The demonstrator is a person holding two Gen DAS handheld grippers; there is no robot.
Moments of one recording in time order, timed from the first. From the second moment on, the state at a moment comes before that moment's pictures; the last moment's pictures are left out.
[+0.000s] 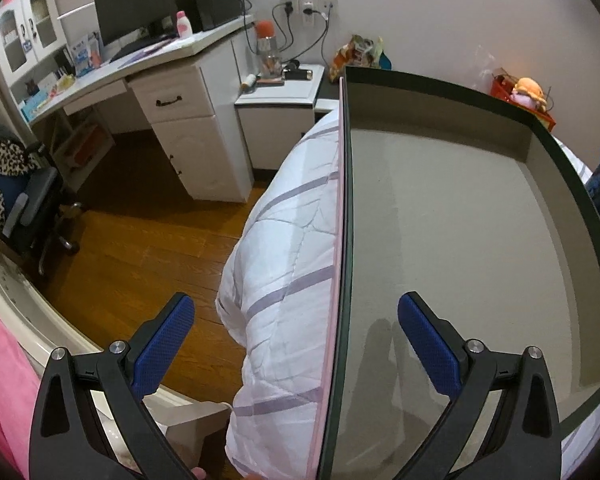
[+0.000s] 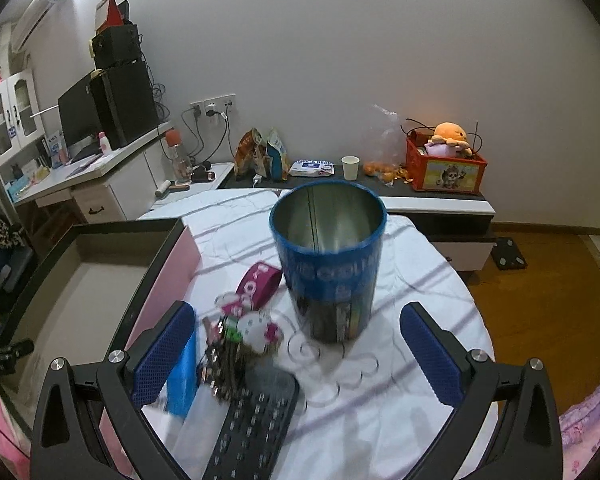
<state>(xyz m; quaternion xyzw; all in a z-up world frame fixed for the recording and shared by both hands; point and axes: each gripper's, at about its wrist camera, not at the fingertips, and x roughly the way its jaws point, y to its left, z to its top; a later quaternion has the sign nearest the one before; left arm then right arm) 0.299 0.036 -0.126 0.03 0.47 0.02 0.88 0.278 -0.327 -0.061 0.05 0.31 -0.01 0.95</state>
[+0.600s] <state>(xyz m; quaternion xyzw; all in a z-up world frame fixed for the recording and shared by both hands) 0.298 0.035 -0.126 0.02 0.48 -0.05 0.88 0.320 -0.345 -0.078 0.07 0.32 -0.03 0.95</state>
